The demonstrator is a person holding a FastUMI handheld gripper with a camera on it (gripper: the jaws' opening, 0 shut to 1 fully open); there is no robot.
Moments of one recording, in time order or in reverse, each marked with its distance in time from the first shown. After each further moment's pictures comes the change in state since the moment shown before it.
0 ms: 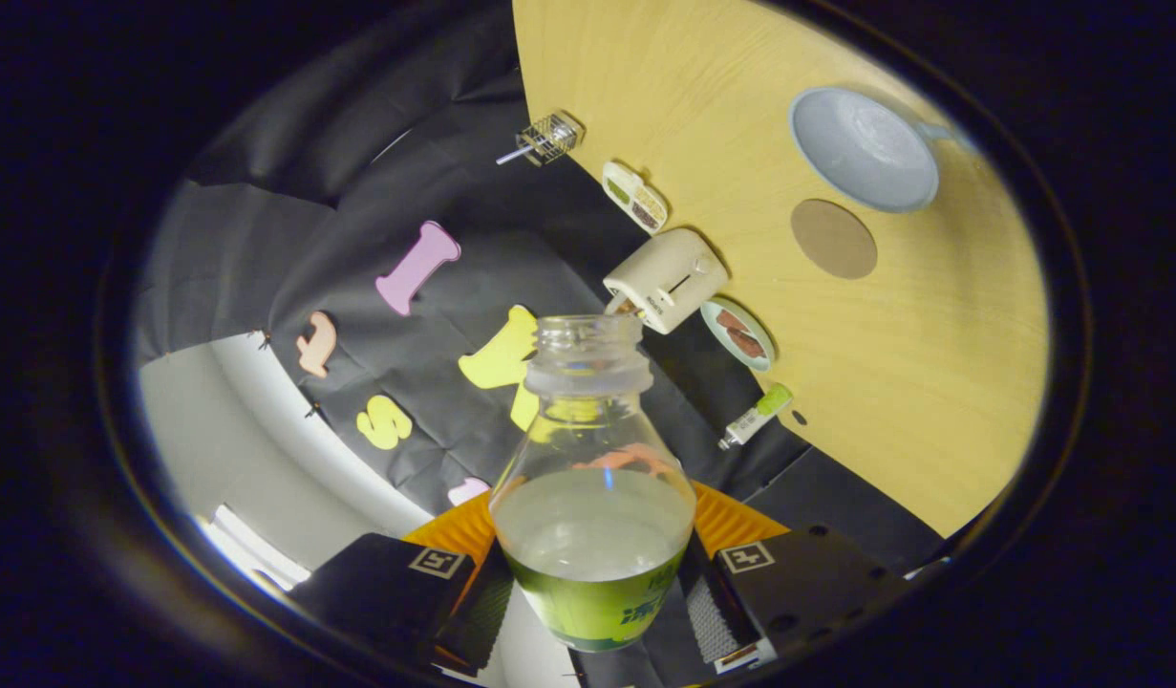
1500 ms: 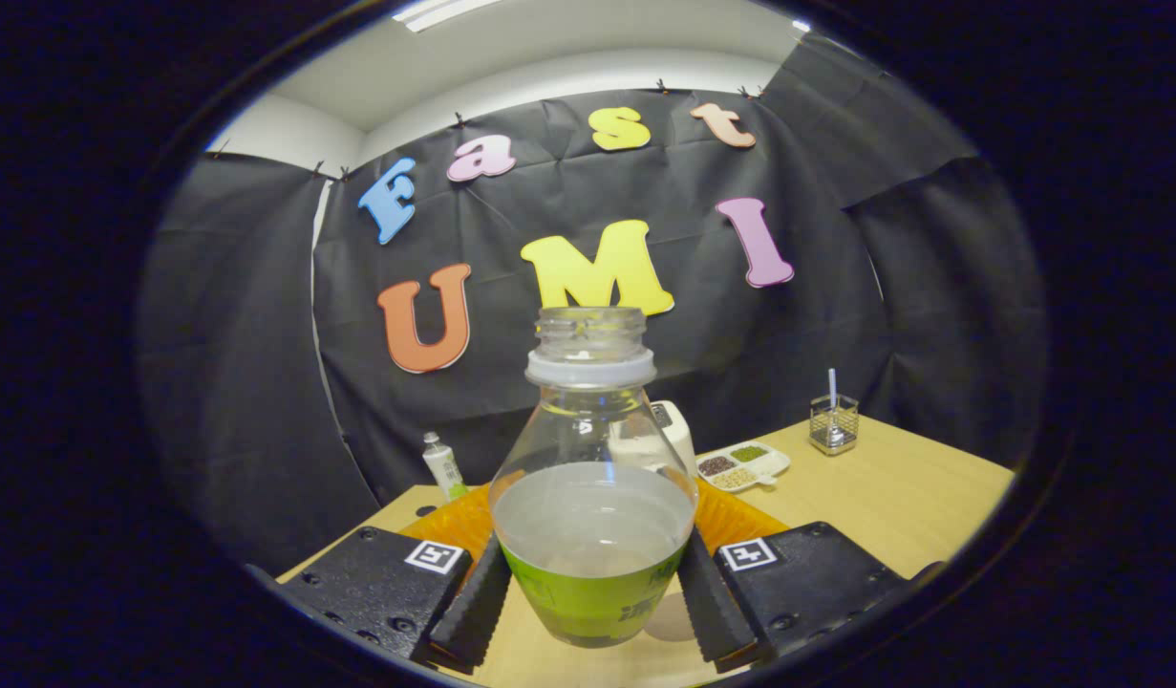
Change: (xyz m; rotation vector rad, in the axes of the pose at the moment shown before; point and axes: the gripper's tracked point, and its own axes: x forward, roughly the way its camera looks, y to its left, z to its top) arm 0.087 -0.087 0.030 -2.053 -0.160 -0.466
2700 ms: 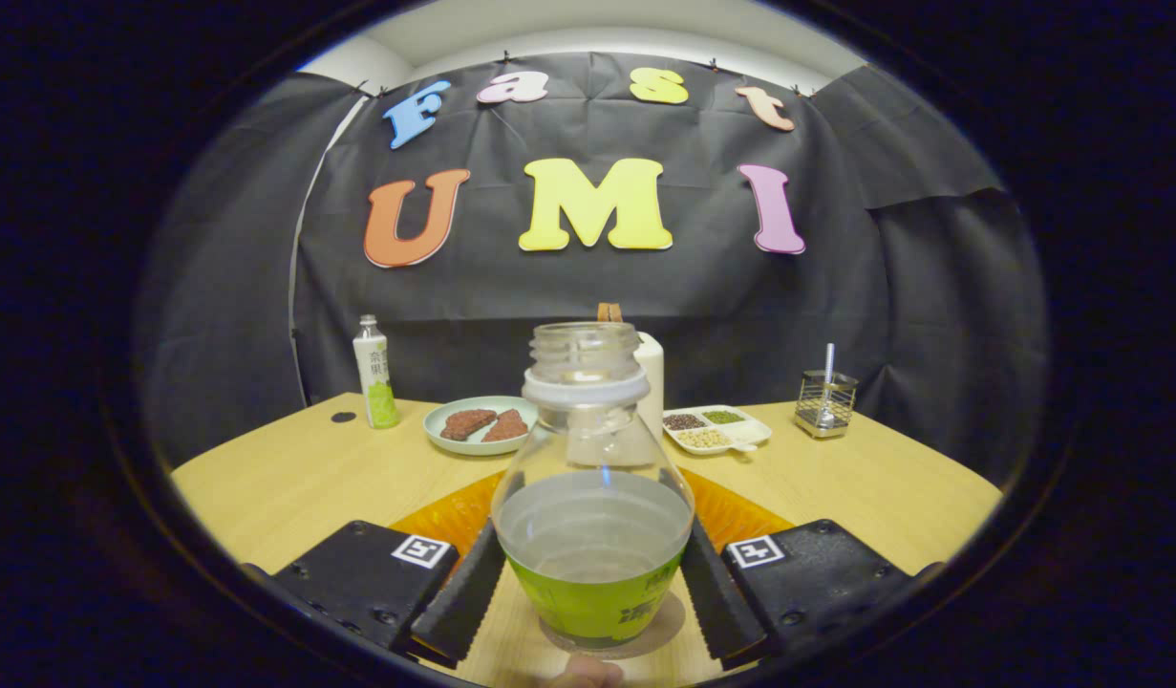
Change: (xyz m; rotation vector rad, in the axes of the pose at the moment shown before) arm 0.065 -0.044 -0.100 -0.124 0.116 -0.071
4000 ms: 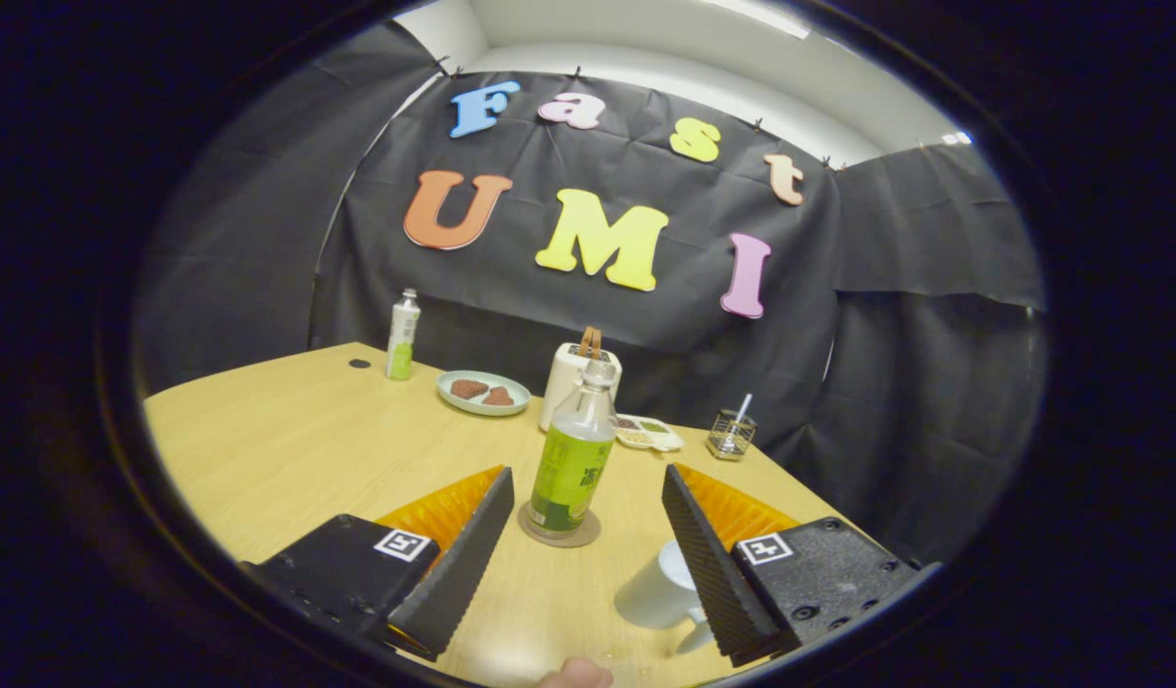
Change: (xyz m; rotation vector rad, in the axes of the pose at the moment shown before) arm -0.200 0.004 -0.008 -0.226 -0.038 -0.117
